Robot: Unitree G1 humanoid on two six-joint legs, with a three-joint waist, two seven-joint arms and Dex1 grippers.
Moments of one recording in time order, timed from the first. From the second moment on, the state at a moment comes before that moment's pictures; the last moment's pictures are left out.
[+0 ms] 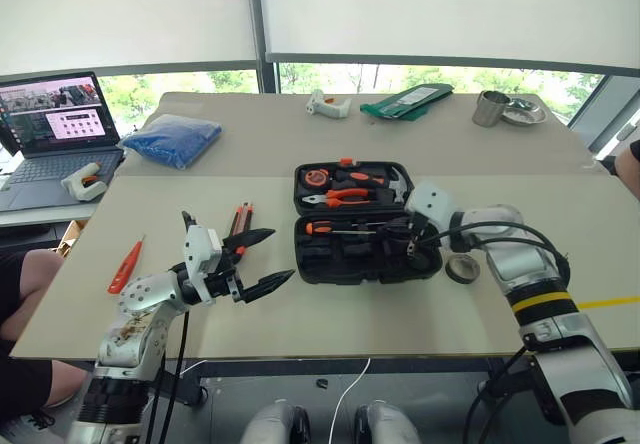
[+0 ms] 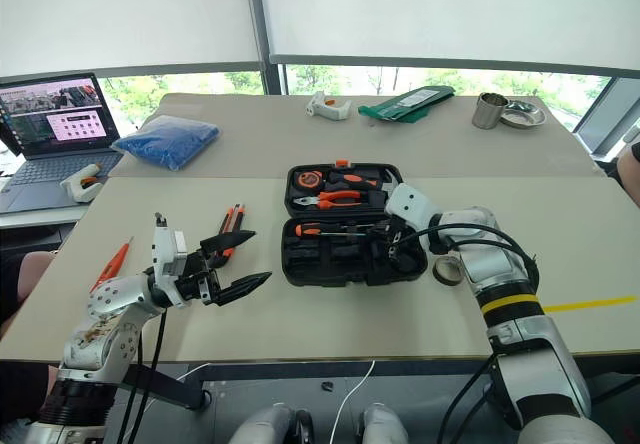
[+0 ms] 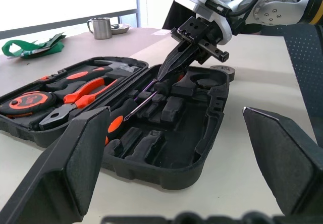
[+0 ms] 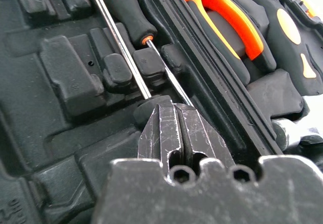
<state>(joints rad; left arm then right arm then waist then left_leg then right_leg) -0.20 0.51 0.07 -0.07 -0.49 0.07 -1.07 -0.73 -0.57 0.20 0.42 -0.05 0.16 0.97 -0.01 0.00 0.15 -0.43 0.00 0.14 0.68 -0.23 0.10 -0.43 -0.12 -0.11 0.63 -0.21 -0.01</state>
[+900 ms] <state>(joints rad) 0.02 0.58 0.32 -0.04 -0.51 0.07 -0.98 -0.46 -0.63 -0.09 0.09 0.29 0.12 1.10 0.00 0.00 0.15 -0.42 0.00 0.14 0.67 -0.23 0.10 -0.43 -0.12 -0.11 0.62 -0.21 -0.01</state>
